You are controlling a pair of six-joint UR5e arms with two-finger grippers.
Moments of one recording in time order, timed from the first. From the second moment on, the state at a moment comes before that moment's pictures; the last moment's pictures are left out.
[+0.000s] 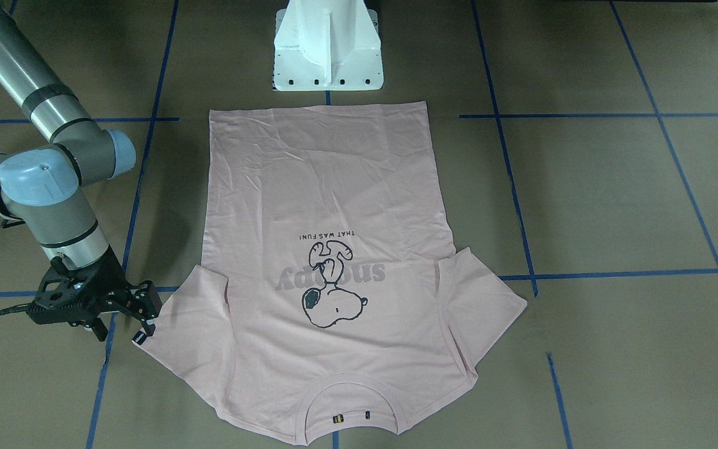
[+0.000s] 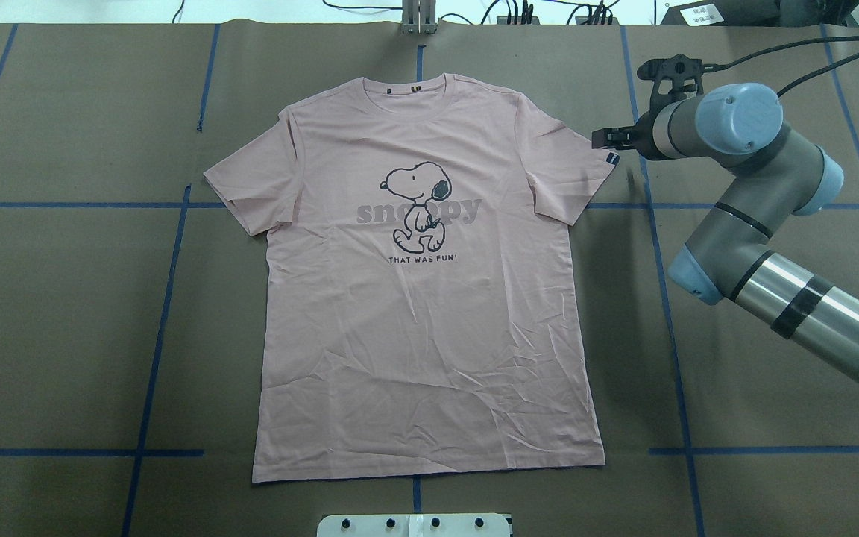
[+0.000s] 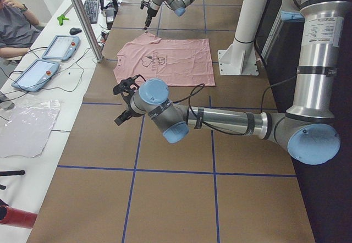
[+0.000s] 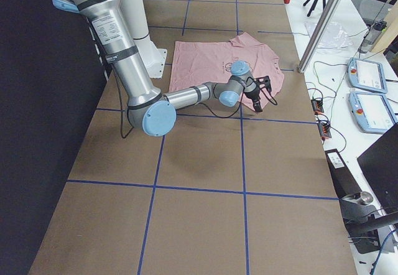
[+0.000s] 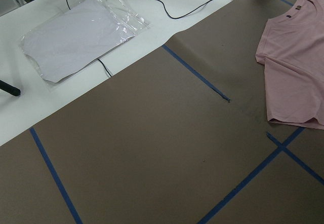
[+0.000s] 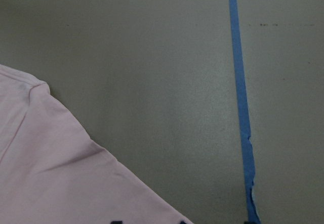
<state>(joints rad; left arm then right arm) -1.53 -1.61 -1.62 -2.42 -2.45 -0.05 0.84 -1.10 1.30 -0.82 1.72 1.01</state>
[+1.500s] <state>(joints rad) -1.53 -1.61 -1.62 -2.43 -2.45 -0.04 0.80 -1.08 1.24 -0.82 1.66 1.03</state>
